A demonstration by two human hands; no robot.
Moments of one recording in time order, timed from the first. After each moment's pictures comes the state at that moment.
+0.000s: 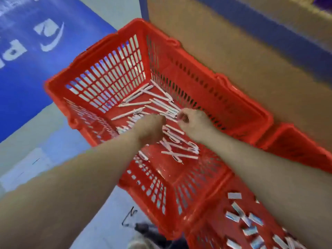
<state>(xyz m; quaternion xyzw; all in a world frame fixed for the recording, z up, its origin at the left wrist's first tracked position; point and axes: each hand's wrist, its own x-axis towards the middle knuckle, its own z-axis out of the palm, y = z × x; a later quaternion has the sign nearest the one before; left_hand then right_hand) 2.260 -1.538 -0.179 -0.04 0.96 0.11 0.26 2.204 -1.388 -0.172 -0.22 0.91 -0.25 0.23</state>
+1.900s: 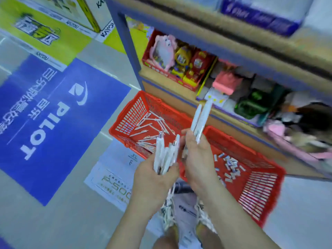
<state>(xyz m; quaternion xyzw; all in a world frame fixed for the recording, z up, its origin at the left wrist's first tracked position) 2.421 -1.447 0.346 -0.31 0.75 0.58 0.09 2.364 -1.364 0.300 0.25 0.61 -0.74 0.14</state>
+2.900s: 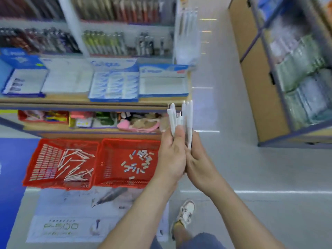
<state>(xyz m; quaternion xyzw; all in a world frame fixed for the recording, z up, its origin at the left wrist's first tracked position) 2.512 -0.925 0.579 -0.08 0.69 0.69 0.23 2.551 -0.857 0.558 0.16 0.73 -0.66 0.03</state>
